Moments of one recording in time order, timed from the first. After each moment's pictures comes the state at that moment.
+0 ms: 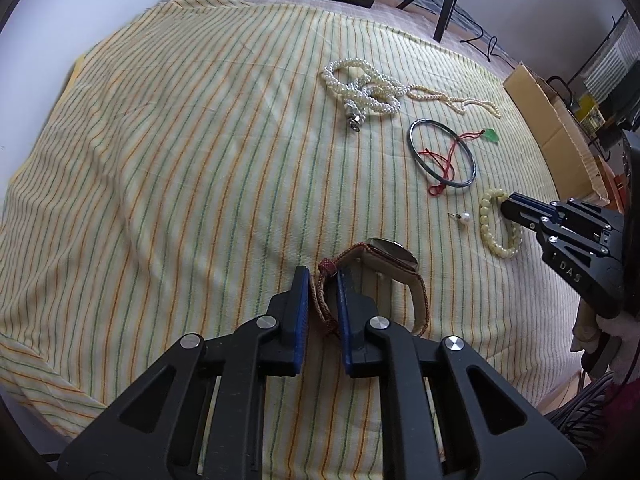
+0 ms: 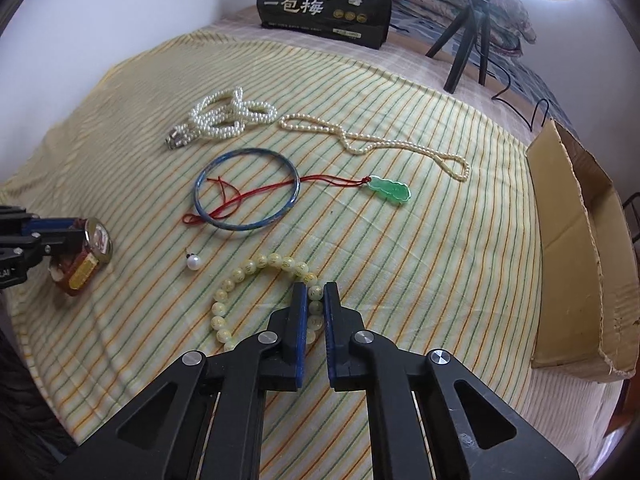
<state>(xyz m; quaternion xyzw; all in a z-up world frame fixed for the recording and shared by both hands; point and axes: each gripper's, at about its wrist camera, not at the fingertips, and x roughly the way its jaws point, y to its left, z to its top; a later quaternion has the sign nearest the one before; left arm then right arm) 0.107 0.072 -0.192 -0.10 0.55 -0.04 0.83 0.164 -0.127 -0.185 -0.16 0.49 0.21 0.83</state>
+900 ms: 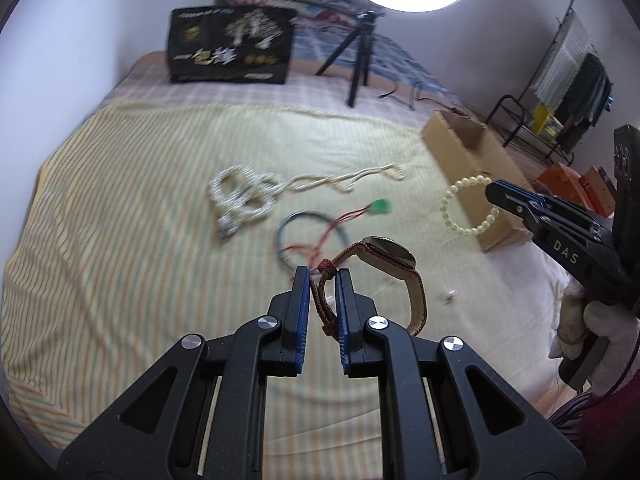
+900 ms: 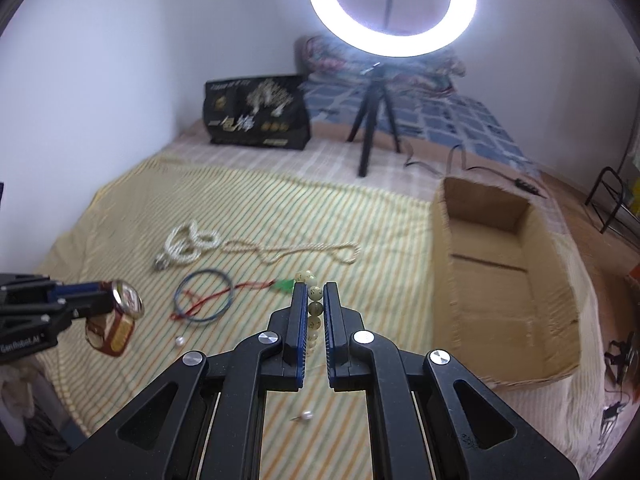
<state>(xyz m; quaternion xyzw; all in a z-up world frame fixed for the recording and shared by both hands) 0.123 -0.007 -0.111 -0.09 0.45 -0.10 0.88 0.171 -0.206 -0.089 -0.06 0.38 0.16 0.91</state>
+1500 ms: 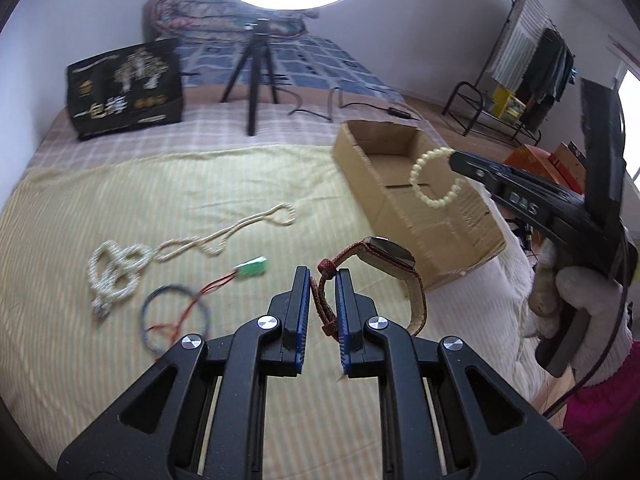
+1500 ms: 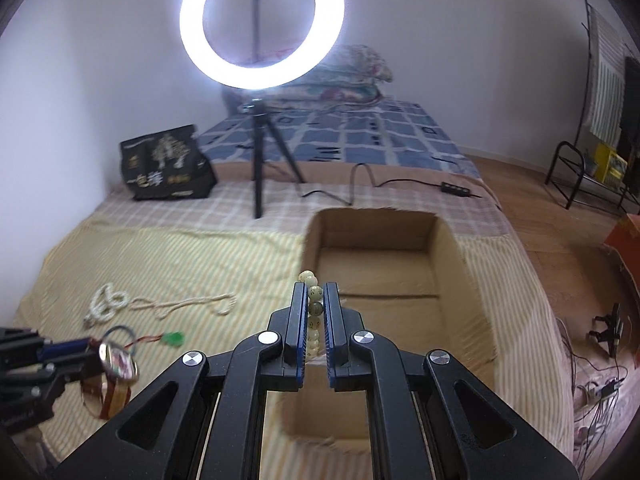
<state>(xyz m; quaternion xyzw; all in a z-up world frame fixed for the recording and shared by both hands) 0.179 -0.132 -0.092 -0.05 0.43 -0.18 0.88 0.228 -0.314 -0.072 -0.01 0.35 0.08 0.93</state>
